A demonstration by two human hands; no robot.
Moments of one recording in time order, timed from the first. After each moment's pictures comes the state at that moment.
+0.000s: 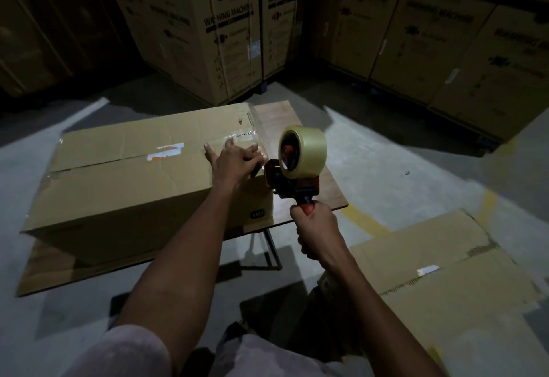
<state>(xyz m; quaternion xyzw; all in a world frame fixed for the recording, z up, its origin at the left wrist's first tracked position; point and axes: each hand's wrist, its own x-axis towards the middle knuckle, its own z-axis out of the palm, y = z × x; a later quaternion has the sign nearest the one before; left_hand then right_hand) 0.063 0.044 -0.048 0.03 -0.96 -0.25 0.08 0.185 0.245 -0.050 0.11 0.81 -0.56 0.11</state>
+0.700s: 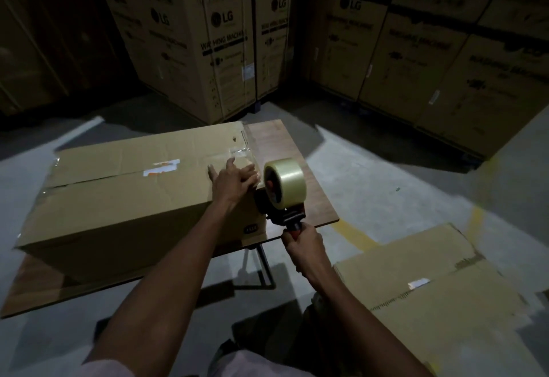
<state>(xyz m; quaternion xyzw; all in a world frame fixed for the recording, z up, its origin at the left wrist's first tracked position) 0.063 0.045 -0.056 0.00 -0.97 -0.24 0.04 0.187 0.243 -0.083 0.10 0.87 -0.47 0.11</state>
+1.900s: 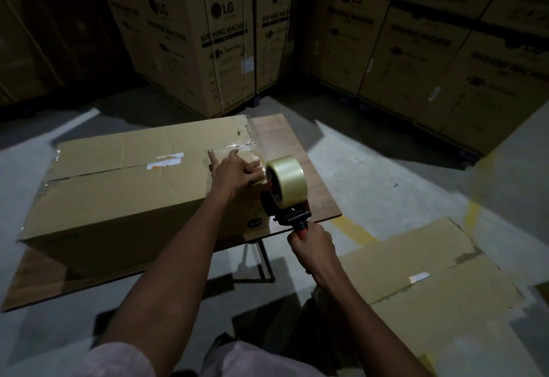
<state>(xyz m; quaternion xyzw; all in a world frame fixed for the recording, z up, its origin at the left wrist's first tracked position) 0.061 0.032 -0.044 -0.02 -0.97 -0.25 0.03 0.211 0.242 -0.055 0.10 0.91 -0.39 0.11</state>
